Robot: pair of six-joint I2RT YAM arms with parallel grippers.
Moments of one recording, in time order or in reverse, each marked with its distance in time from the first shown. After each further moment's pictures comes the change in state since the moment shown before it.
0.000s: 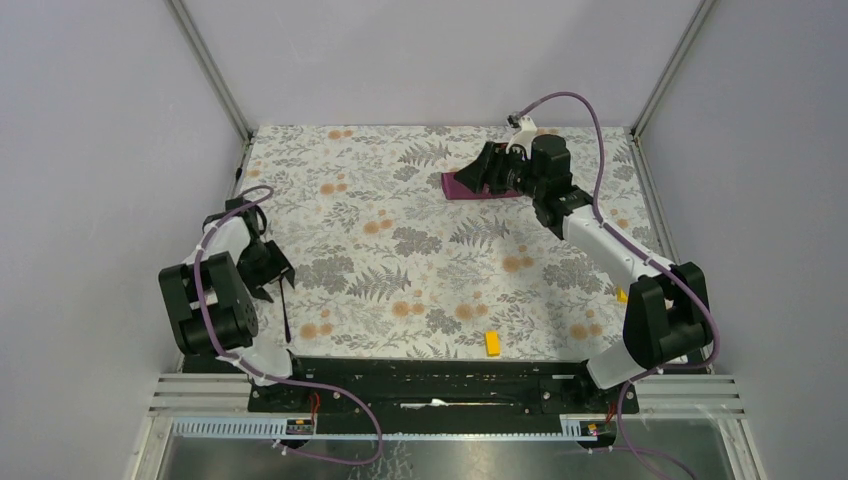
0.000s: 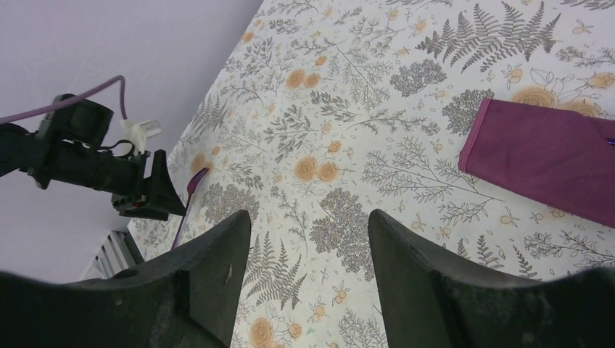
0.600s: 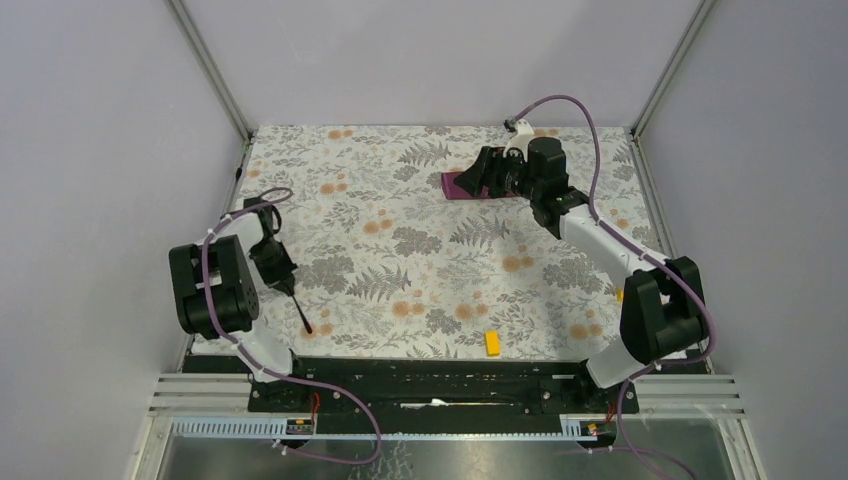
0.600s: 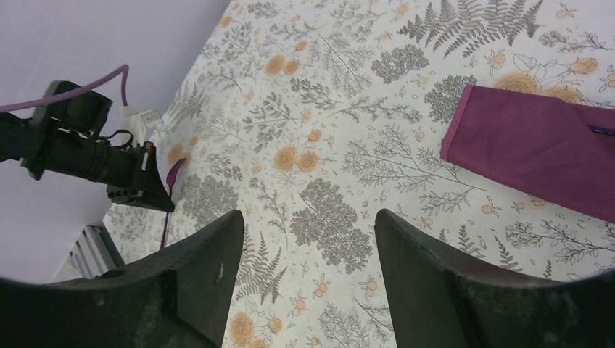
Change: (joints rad) left arm -0.060 0.145 0.000 0.087 -0.019 0.041; right arm 0.000 0.010 -0.013 0.009 0.018 -0.033
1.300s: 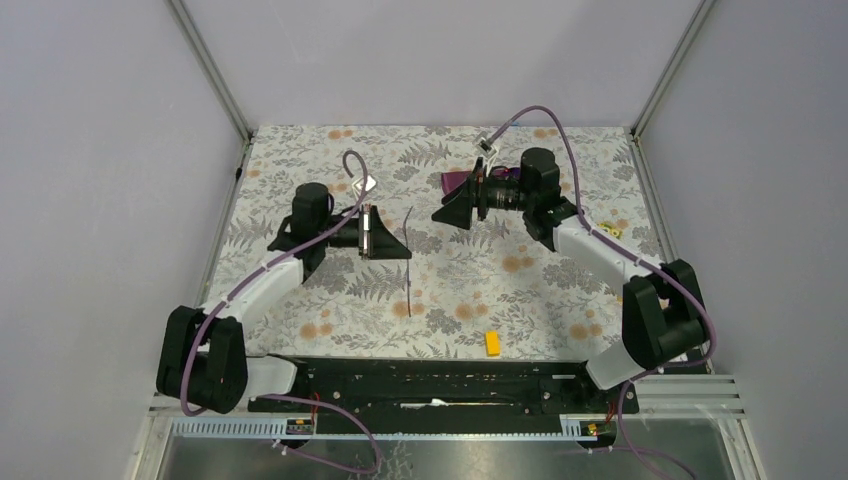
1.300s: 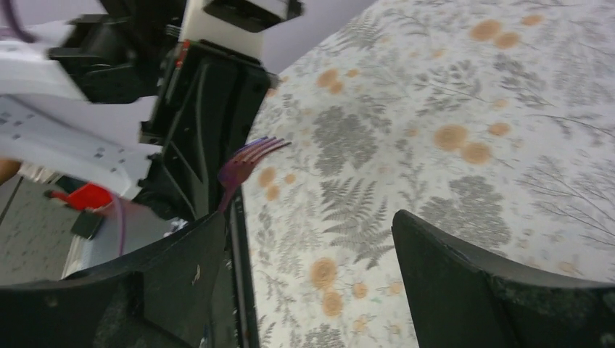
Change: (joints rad) left arm -0.501 -0.403 -0.211 0.868 1.173 -0.385; right arm 0.058 0.013 -0.064 0.188 -0.459 -0.033
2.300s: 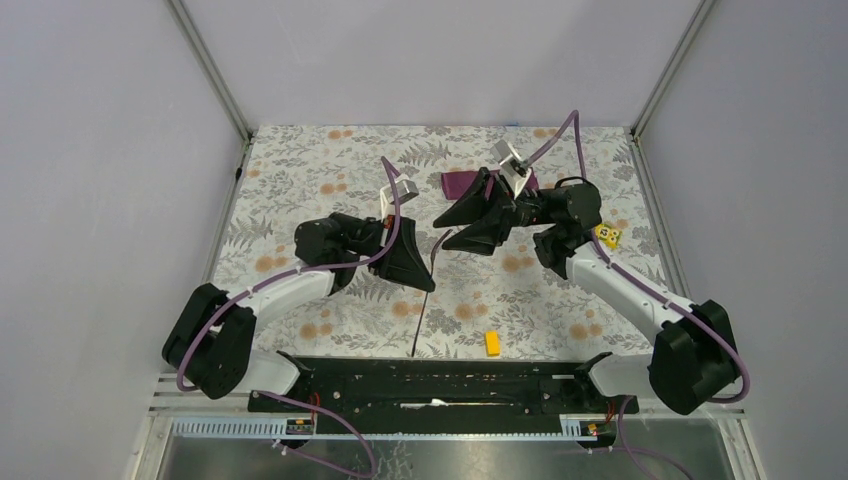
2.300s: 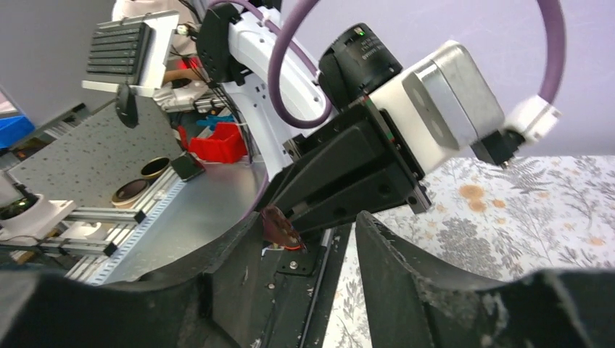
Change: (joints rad) left arm -0.335 0.080 -0.045 1.423 0.207 -1.028; right arm 0.108 -0.262 -0.142 0.676 -0.291 0.376
